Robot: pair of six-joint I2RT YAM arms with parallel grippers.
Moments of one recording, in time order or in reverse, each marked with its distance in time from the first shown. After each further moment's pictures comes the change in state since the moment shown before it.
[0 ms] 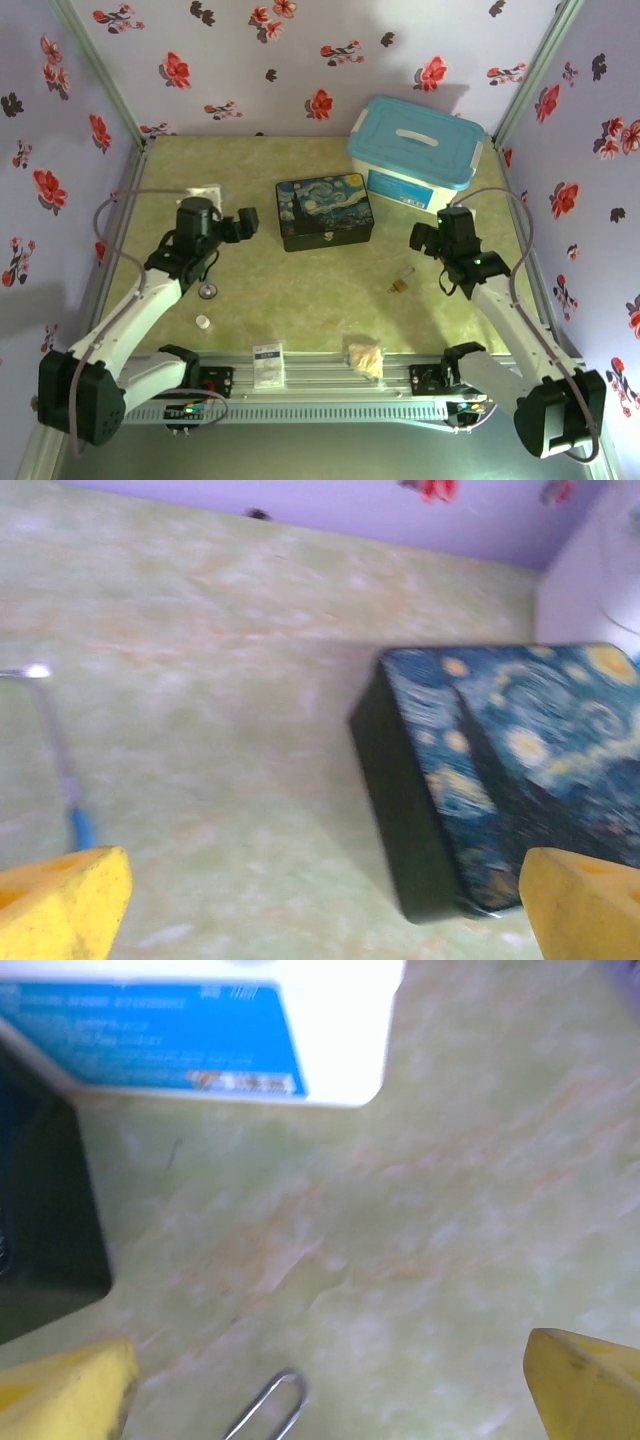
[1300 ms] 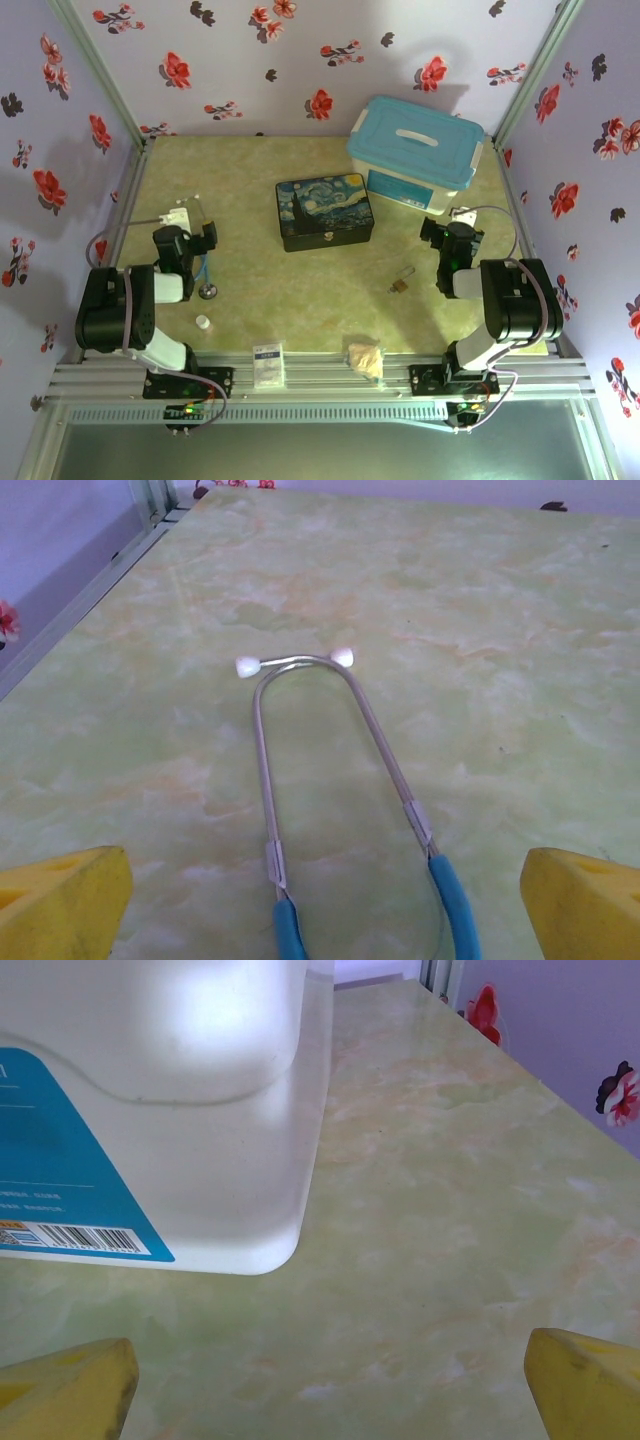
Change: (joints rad) left arm 0.375 0.491 -0.364 0.983 0.006 0.292; right arm -0.223 0.605 -0.370 1.351 -0.039 -0.266
